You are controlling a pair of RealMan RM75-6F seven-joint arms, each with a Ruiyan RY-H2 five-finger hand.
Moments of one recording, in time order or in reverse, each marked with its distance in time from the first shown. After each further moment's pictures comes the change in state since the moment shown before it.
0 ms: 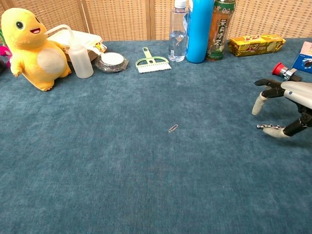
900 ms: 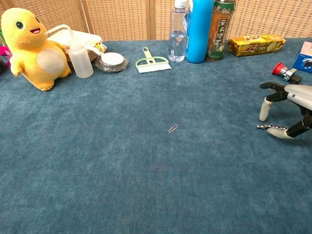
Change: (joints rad) left arm 0.000 0.002 0.002 -0.003 0.003 -0.004 -0.001; right arm 0.005 -0.012 -0.004 0.062 0.021 -0.009 0.026
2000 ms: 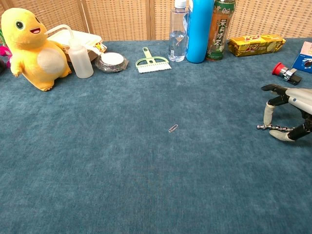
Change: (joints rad) left arm 0.000 0.002 0.002 -0.004 -0.001 -0.006 -0.001; right arm -0.006 -0.041 -0.020 0.082 -0.036 0.020 0.024
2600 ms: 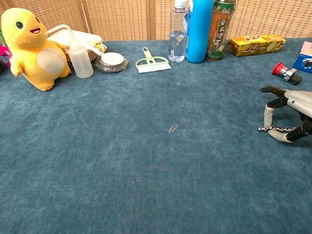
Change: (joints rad) left arm -0.001 -0.001 0.002 0.000 -0.001 -0.005 0.003; right arm -0.003 -0.020 -0.002 0.032 -0.016 0.005 0.019
